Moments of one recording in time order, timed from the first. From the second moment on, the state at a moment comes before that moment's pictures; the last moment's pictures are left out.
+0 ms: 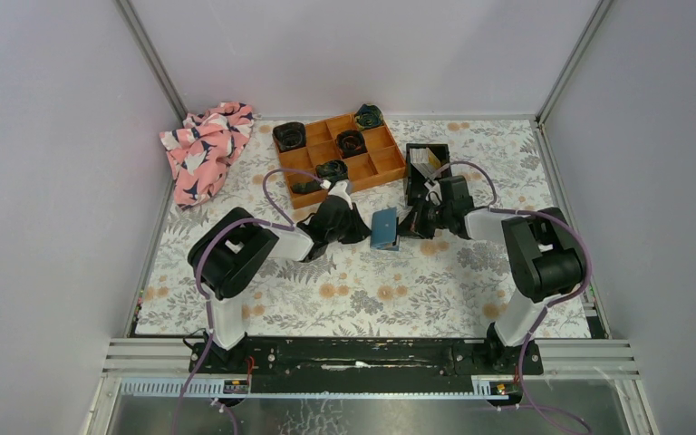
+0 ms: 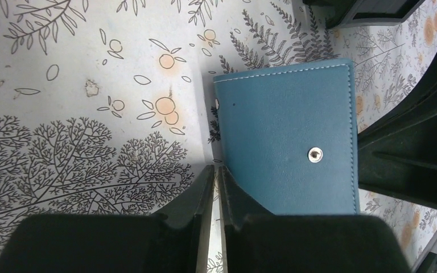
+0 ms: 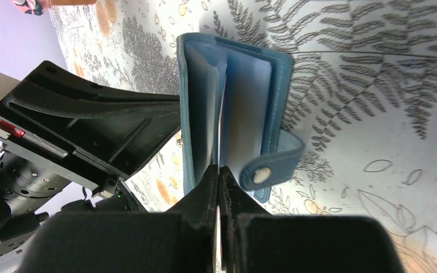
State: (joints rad) left arm -0.66 1.89 0.83 0.47 0.08 -0.74; right arm 0.27 1.75 0.80 0.10 -0.63 0.71
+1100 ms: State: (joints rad) left arm -0.69 1.92 0.72 0.68 0.15 -0.82; right arm 0.43 1.70 0.95 -0.12 -0.44 0.58
